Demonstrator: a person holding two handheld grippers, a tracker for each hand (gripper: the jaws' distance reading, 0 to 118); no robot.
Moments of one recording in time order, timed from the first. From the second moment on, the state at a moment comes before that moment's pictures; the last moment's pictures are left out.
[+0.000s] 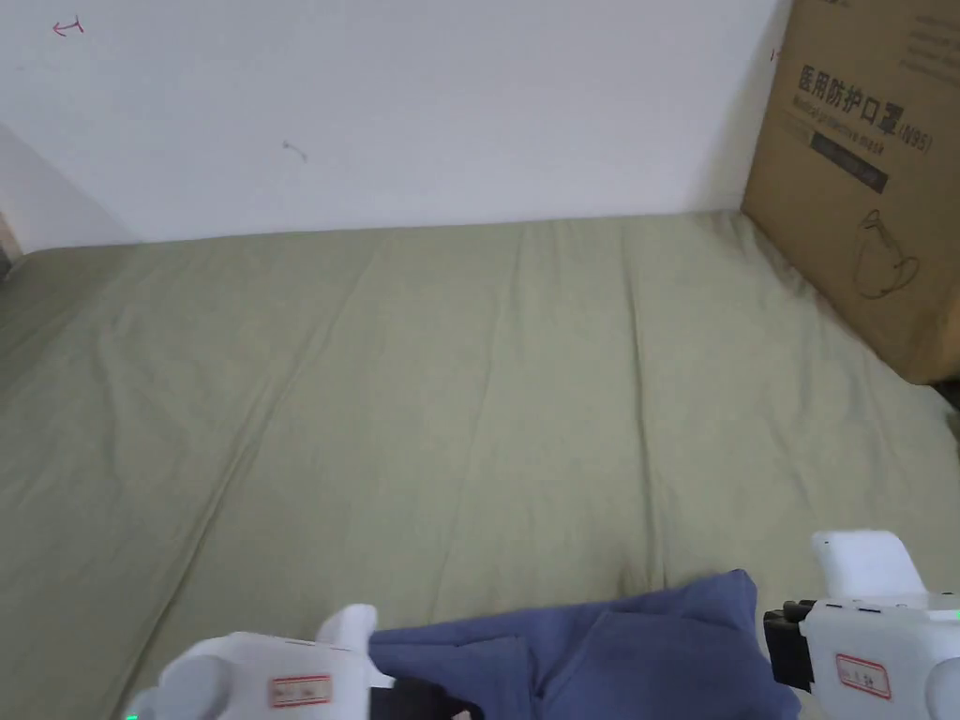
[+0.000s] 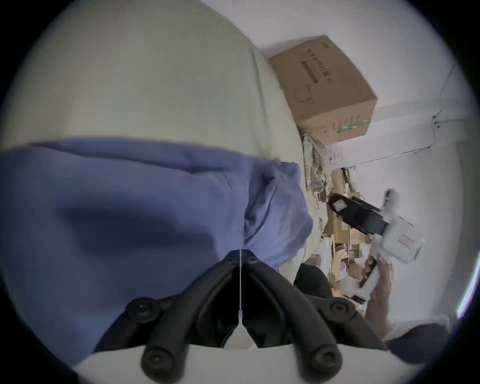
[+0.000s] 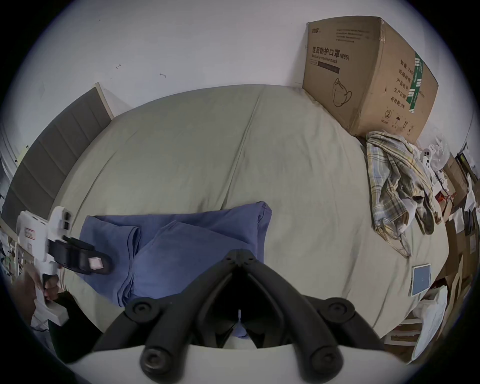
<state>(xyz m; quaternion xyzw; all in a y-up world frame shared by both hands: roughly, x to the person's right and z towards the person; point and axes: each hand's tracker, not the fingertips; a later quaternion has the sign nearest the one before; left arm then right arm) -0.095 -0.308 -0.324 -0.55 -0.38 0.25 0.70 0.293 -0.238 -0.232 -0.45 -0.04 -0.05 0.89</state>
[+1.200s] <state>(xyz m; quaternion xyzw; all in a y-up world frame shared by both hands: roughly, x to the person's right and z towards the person) -0.210 -0.383 -0.373 -0.51 -0.36 0.41 0.67 0.271 -0.244 -0.242 -0.48 -0.03 -0.03 0.88</state>
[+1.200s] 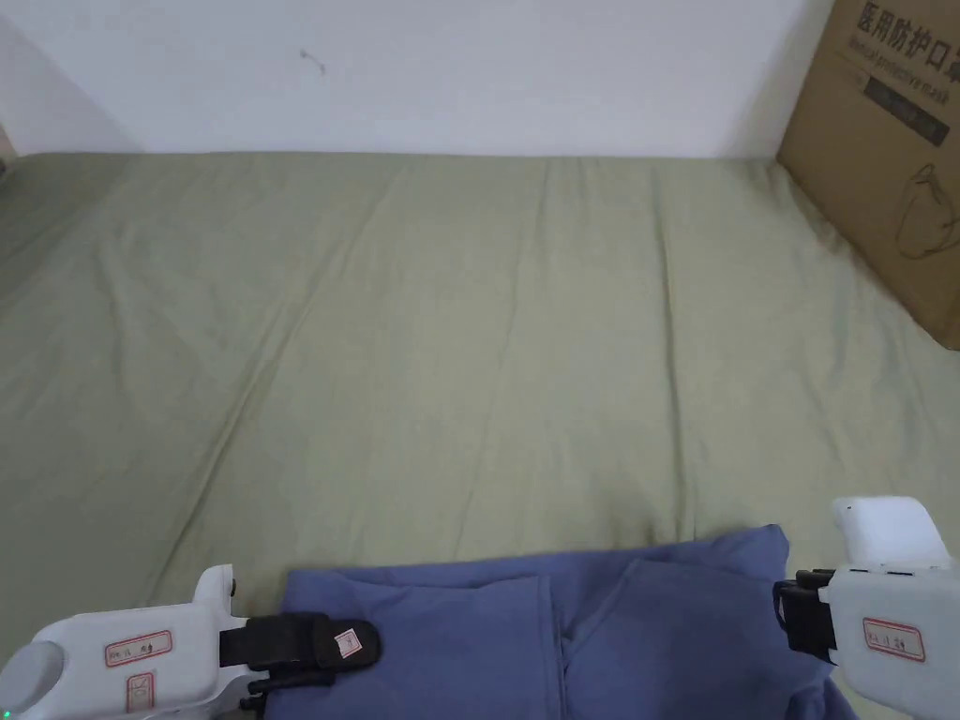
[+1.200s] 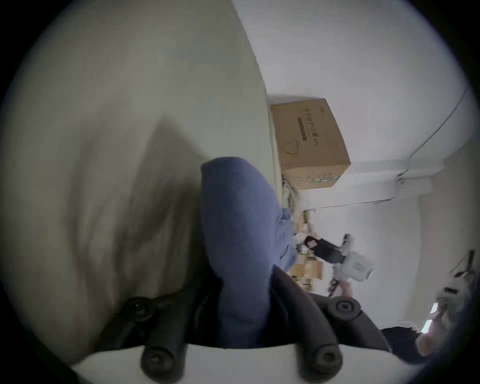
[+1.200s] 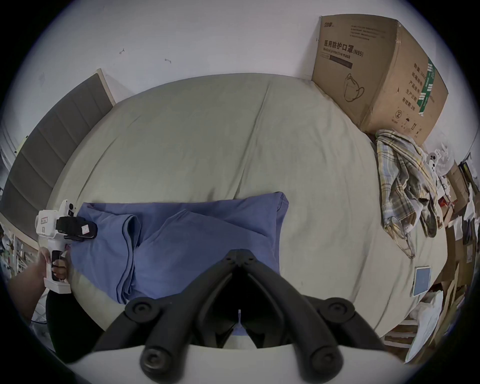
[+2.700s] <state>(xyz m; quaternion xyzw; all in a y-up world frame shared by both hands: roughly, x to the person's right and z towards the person) -0.045 -0.240 -0.339 -0.53 -0.34 0.18 0.76 0.286 -0.227 -0.228 -0.42 0.01 -0.09 0.90</state>
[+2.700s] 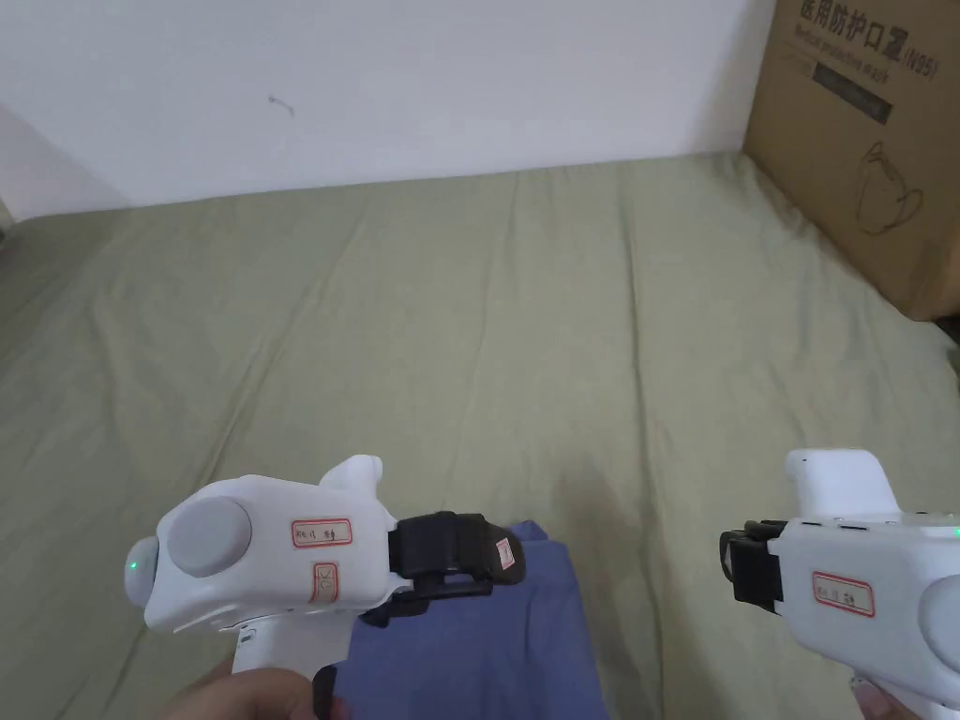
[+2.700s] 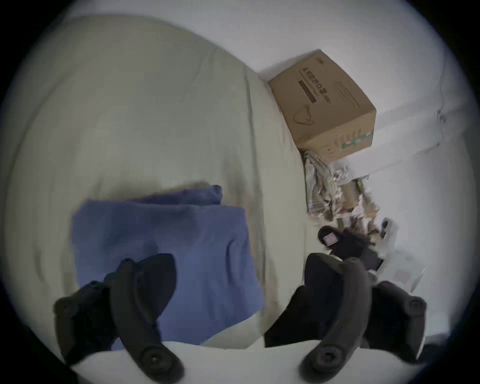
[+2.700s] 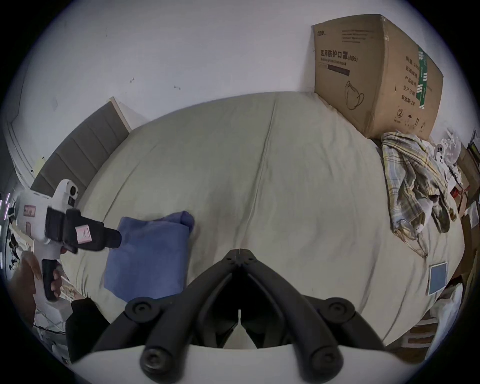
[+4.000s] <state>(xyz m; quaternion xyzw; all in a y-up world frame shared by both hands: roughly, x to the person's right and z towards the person) -0.165 -0.220 -0.294 -0.43 -0.27 0.21 0.84 0.254 -0.218 -0.255 -0.44 0.21 -0.23 0.85</state>
